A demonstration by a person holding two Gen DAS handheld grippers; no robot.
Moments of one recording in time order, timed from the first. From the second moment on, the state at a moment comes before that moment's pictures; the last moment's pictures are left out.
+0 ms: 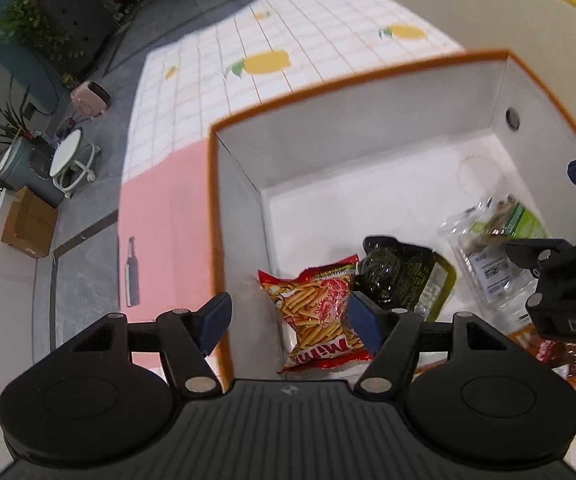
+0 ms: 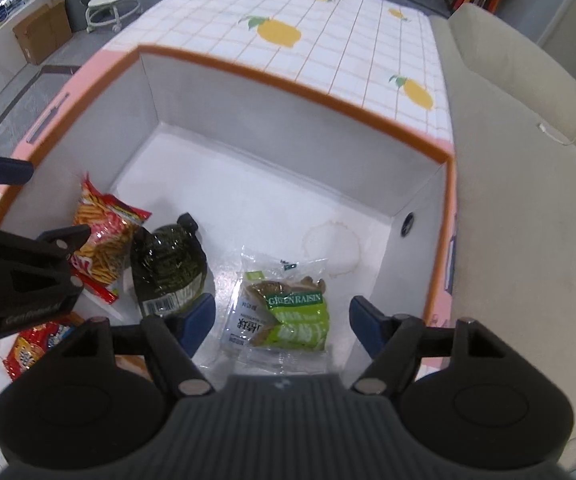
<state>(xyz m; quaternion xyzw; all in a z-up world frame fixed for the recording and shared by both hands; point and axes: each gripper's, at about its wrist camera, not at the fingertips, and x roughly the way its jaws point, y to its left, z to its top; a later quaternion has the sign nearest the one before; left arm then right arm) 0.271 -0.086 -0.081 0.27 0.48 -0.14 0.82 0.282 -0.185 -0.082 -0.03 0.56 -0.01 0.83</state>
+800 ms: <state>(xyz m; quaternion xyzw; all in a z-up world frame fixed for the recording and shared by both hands) 0.116 -0.041 0.042 0.16 0.32 -0.21 0.91 0.108 -0.178 0.034 0.03 0.38 -0.04 0.92</state>
